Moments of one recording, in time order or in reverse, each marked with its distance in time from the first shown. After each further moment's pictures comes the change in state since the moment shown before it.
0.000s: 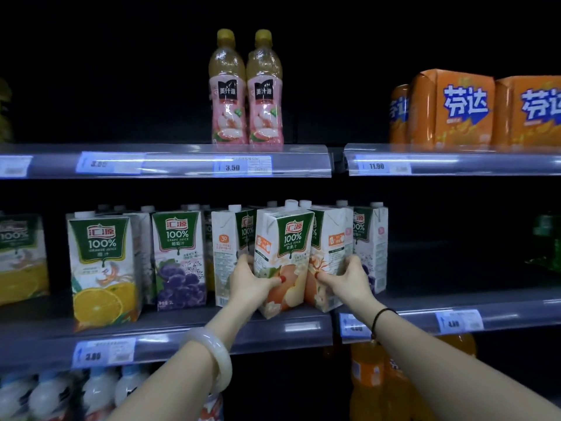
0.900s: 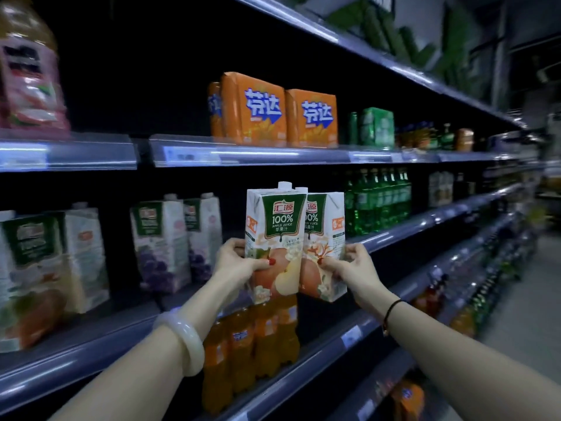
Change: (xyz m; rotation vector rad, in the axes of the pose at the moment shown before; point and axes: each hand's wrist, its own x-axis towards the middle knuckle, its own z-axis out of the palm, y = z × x) left_hand -0.098 0.094 0.203 -0.282 -0.572 0.034; right_hand -0.082 0.049 -0.282 0.105 0.444 0.148
